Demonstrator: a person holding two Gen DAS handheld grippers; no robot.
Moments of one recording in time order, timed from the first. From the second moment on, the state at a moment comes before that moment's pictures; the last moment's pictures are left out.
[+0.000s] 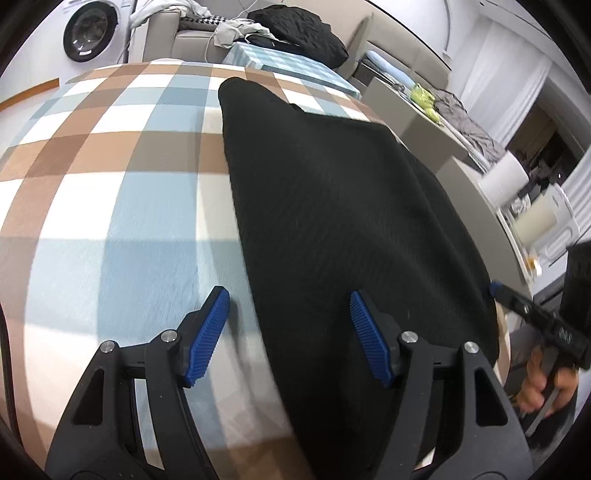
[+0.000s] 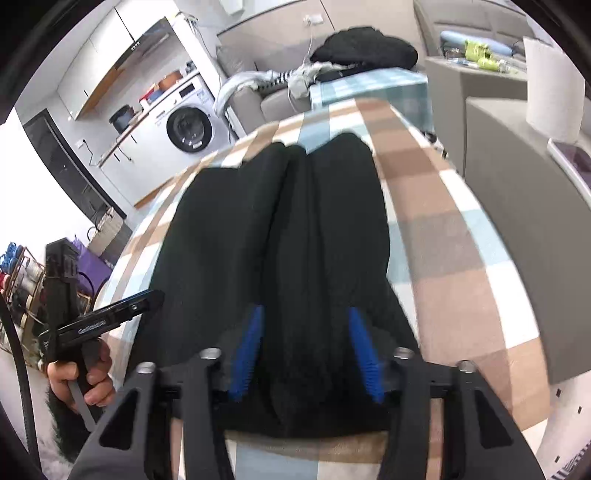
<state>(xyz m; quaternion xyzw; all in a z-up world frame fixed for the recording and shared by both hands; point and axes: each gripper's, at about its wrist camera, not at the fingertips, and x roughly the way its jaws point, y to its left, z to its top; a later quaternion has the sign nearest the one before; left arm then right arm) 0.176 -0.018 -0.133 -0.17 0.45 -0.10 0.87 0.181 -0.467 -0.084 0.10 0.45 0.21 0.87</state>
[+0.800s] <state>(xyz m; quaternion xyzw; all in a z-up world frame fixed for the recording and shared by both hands) 0.174 0.010 -0.127 -0.16 0.43 -0.06 0.89 0.193 -0.460 -0.084 0.09 0.45 0.21 0.86</state>
